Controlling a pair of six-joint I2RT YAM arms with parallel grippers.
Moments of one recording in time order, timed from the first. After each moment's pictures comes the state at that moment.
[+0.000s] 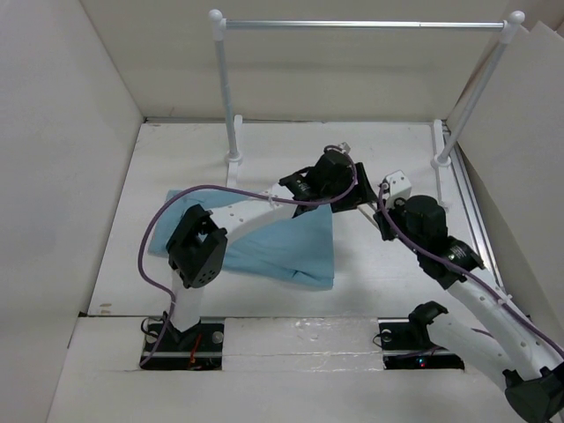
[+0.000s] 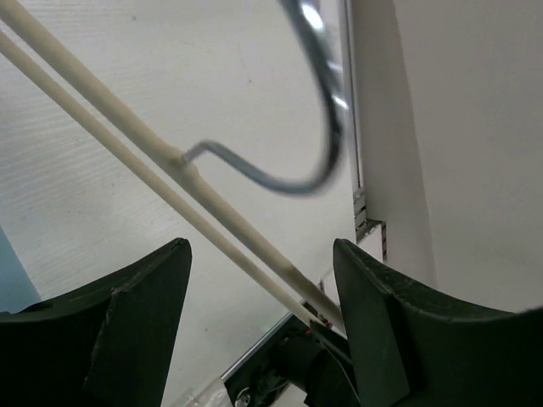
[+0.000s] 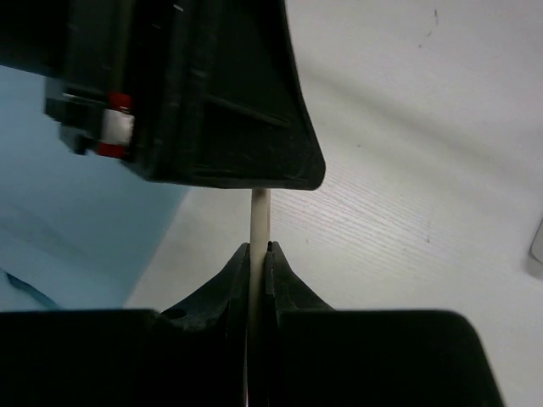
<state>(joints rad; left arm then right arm) -0.92 1.90 1.62 -0.26 0.12 -1.00 0.46 0.77 0.75 -0.42 0.09 -0.05</state>
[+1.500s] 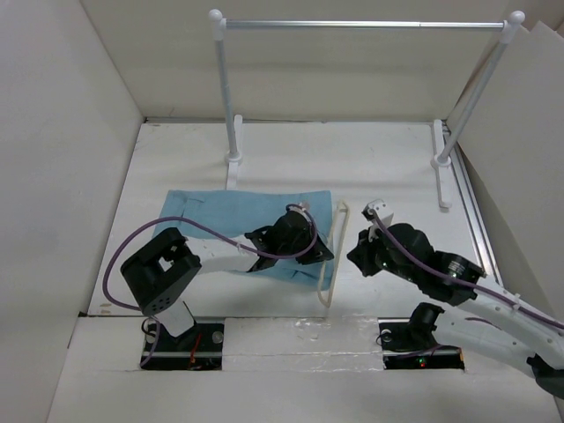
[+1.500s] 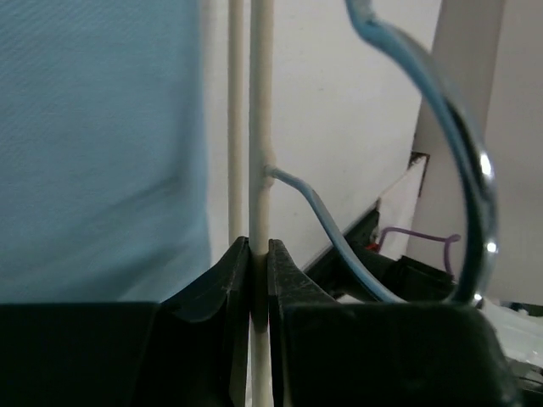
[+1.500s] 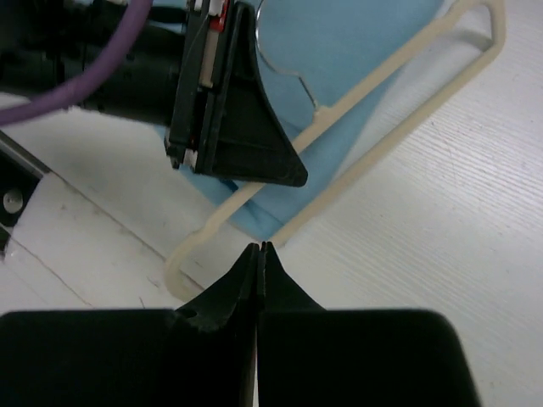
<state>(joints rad) -0.96 1.61 0.81 0.18 0.17 -1.18 0.93 0.70 0.78 -0.68 0.17 0.40</state>
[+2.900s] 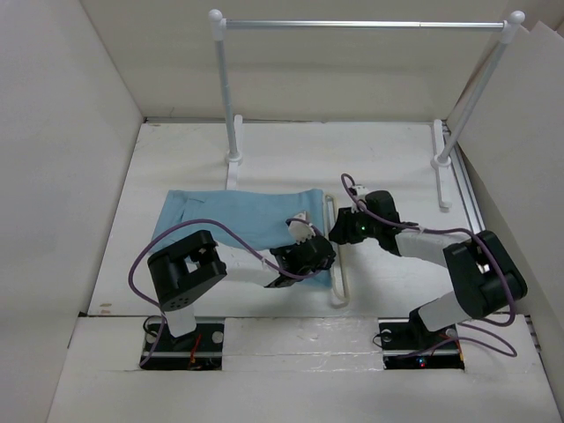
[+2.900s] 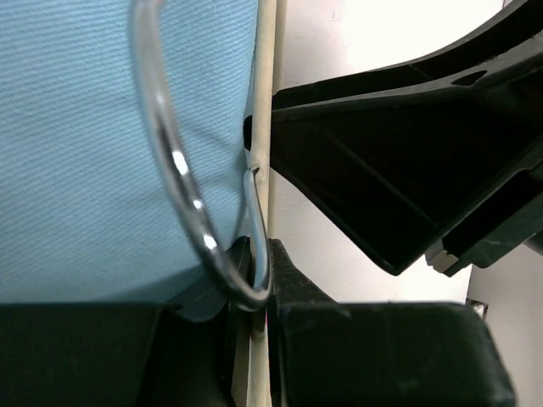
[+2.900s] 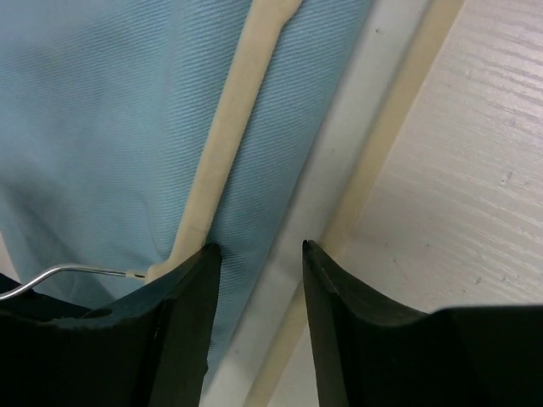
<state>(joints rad) -1.17 1.75 0.84 0.22 -0.45 -1.33 0.39 1.48 0.59 0.18 -0.42 0.33</state>
